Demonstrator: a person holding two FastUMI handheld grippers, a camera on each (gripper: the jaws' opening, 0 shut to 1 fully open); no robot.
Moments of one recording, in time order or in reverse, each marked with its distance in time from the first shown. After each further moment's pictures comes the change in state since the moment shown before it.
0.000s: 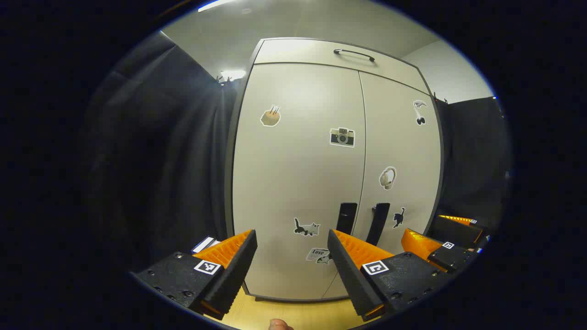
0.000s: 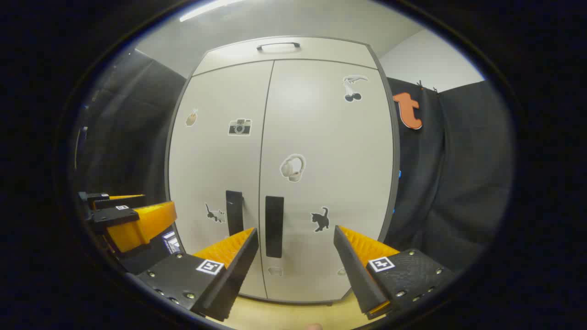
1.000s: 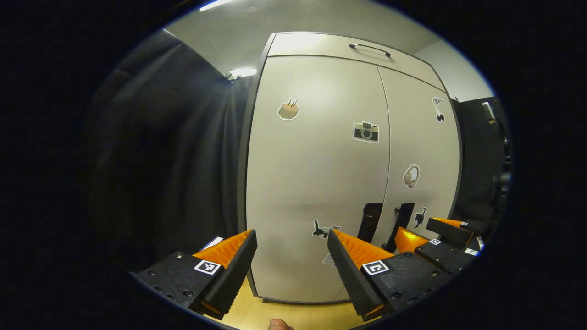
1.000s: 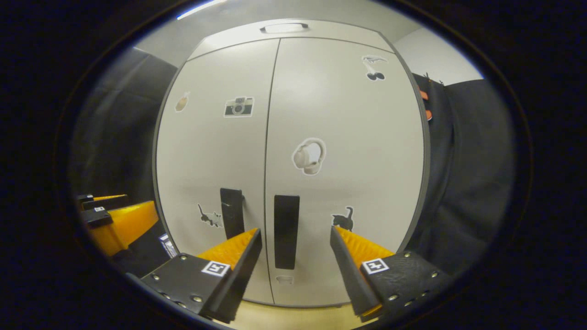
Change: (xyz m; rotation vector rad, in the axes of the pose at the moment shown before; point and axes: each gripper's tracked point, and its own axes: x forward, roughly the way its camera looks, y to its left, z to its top) left arm 0.019 0.027 -0.006 -0.003 0.011 0.062; right arm 0.059 0.025 -0.022 0.014 0.067 -0.003
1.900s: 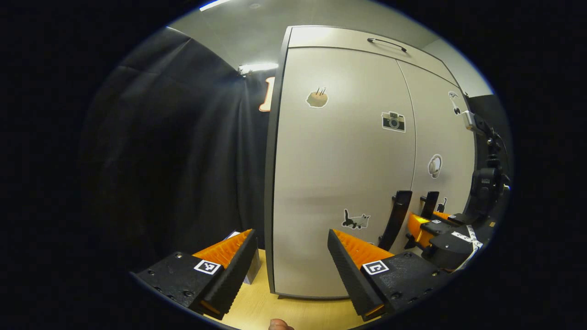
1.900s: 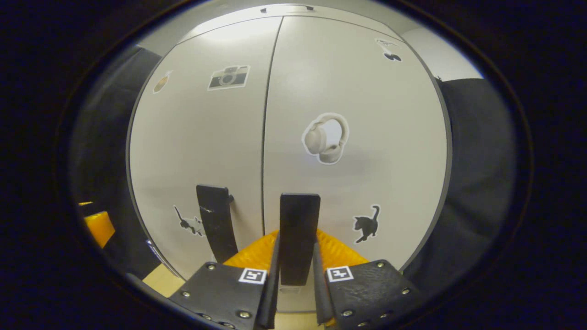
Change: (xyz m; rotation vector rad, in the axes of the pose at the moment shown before) left arm -0.005 0.046 -0.017 0.008 0.048 0.085; right arm 0.049 0.015 -0.014 0.016 0.028 -0.059
